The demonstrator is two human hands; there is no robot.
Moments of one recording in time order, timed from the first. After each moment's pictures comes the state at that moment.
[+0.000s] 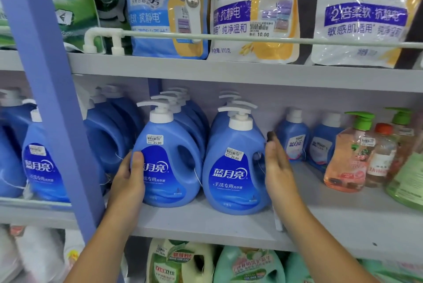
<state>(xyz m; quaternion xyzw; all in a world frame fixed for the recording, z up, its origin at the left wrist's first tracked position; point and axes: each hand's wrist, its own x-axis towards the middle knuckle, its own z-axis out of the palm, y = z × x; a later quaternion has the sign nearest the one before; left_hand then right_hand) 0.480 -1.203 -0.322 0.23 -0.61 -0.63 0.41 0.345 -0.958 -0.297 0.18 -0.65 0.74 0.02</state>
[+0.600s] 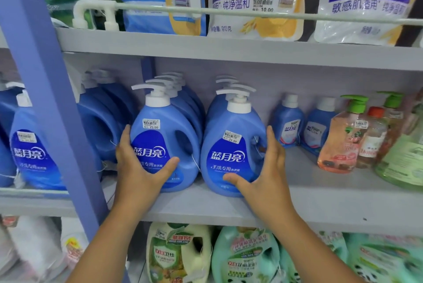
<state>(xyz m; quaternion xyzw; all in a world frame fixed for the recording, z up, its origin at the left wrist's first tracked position) 0.483 -1.192 -0.328 0.18 -0.76 -0.45 0.43 0.390 -0.952 -0.326 0.27 -0.79 0.52 0.18</state>
